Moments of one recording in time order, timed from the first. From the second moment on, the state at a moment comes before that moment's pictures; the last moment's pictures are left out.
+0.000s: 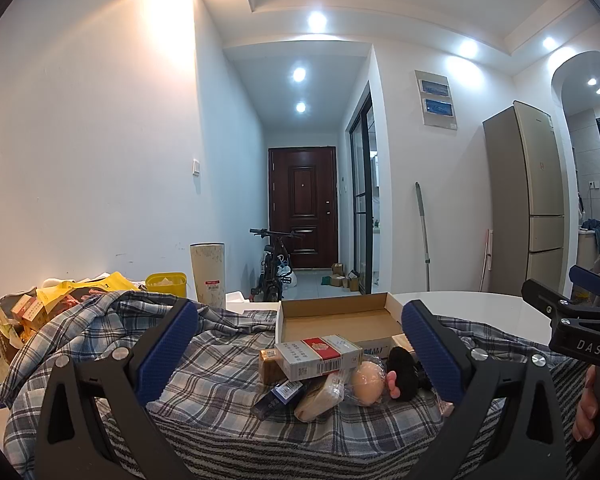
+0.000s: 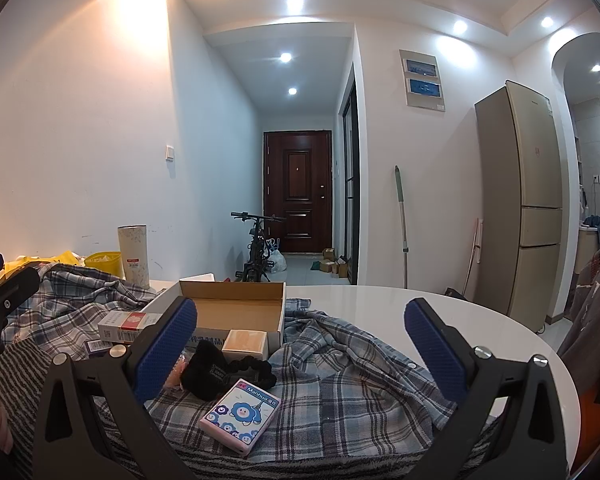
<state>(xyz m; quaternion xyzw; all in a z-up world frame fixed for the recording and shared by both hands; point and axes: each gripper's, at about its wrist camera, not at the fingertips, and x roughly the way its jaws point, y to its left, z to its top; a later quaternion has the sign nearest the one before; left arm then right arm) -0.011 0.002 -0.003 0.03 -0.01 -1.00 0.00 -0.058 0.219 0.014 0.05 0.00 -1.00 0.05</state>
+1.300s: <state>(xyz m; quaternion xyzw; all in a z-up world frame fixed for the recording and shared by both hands) -0.007 -0.001 -0.004 0.02 0.01 -1.00 0.00 -0.057 0.213 0.014 0.05 0.02 -1.00 0.06</state>
